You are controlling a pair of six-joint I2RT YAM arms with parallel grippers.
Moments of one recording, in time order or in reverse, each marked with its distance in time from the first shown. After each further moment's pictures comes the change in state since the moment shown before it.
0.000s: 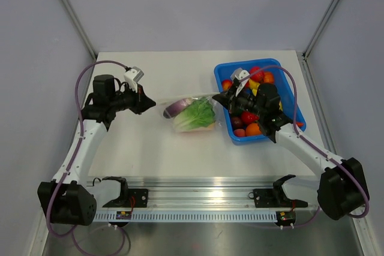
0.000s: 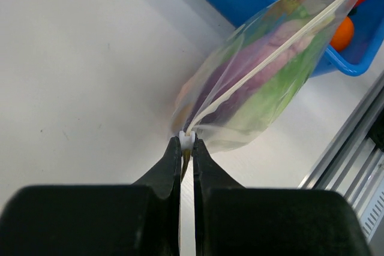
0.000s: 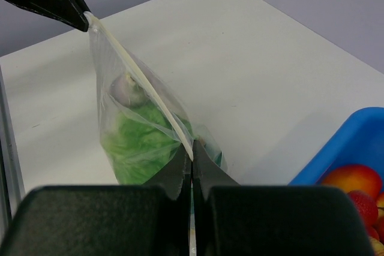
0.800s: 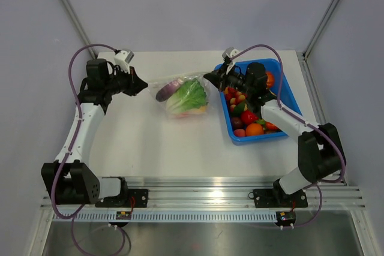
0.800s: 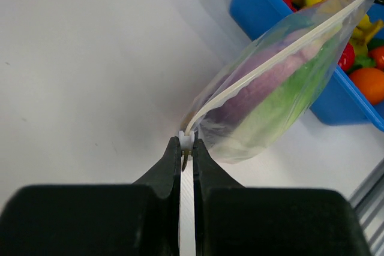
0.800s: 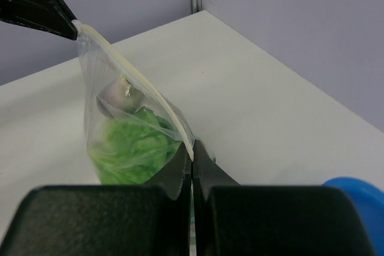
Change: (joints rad) left arm 0.078 0.136 0.138 0.060 -0.063 -0.066; right arm -0.023 0.314 0.235 0.141 -0.023 0.042
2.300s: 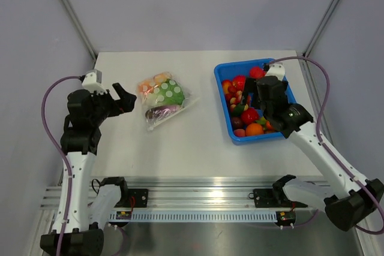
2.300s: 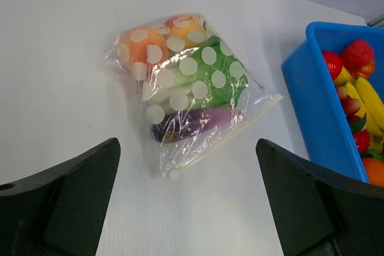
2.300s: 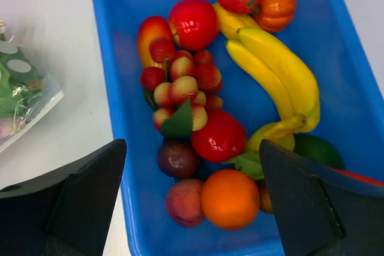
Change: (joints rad) left arm 0.057 -0.467 -0.174 -0.121 -0.397 -0.333; right arm 0.094 -0.378 0.129 -1.060 1.038 0.340
